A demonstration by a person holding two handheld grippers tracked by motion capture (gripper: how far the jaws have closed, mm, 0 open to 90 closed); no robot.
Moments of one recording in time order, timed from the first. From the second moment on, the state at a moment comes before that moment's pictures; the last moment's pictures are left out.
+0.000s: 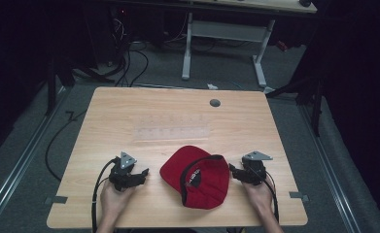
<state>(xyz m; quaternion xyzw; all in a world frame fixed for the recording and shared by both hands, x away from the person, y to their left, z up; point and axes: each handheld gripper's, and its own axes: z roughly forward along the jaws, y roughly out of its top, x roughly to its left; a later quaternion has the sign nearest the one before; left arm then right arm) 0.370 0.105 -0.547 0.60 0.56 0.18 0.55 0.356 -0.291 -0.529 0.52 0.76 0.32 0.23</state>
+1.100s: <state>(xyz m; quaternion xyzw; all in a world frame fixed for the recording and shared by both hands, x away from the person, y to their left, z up) 0.370 0.104 -0.547 0.59 0.56 0.18 0.54 0.345 -0.270 -0.493 0.47 0.76 0.42 0.15</state>
